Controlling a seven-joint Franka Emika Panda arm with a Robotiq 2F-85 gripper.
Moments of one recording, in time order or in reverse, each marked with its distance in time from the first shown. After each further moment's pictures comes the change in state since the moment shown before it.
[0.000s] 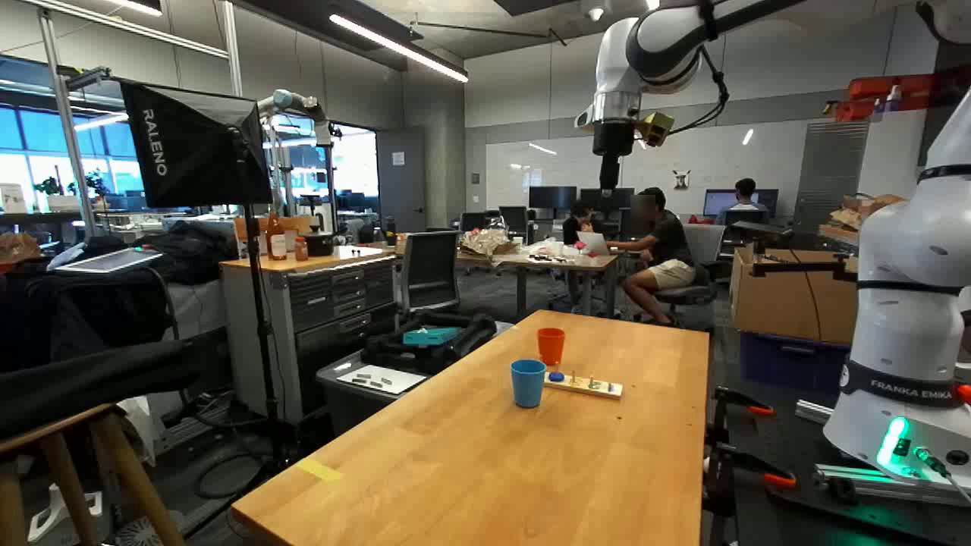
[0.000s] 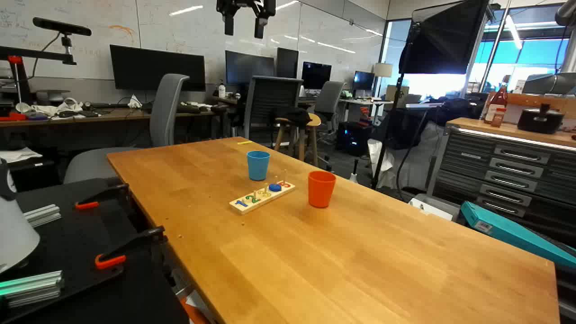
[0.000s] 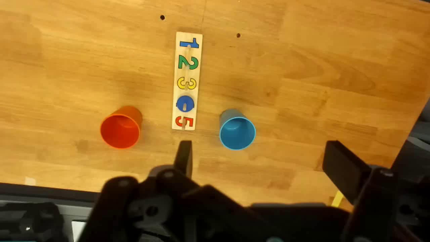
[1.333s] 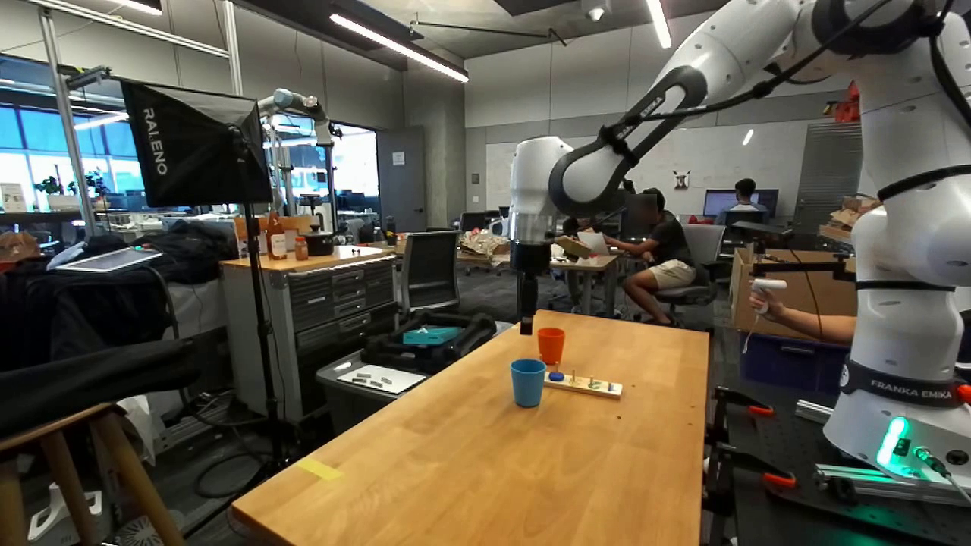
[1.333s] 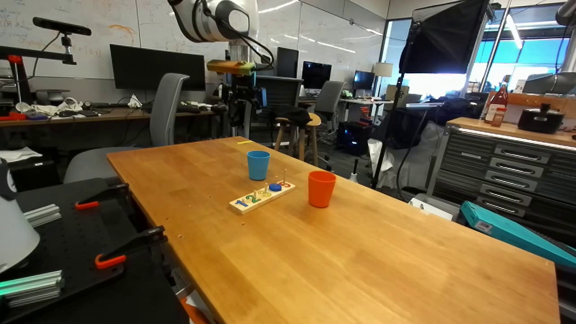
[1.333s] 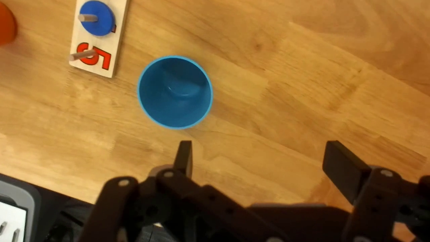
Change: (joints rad) arm 0.096 0.571 0.200 0.064 -0.095 0.526 0.096
